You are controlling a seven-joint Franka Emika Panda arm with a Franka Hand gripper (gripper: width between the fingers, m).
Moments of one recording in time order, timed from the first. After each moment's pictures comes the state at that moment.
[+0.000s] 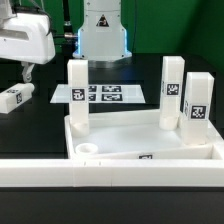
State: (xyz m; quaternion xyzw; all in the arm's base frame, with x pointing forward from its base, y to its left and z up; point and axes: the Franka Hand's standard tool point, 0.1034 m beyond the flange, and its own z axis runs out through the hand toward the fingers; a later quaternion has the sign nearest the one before) arm 0.408 -0.206 0.065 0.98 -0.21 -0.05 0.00
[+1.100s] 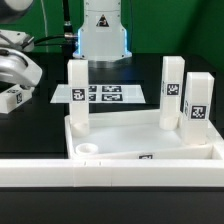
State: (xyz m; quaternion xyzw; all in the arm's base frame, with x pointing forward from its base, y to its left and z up) arm 0.373 -0.214 0.036 0.88 -0.23 -0.40 -0.10
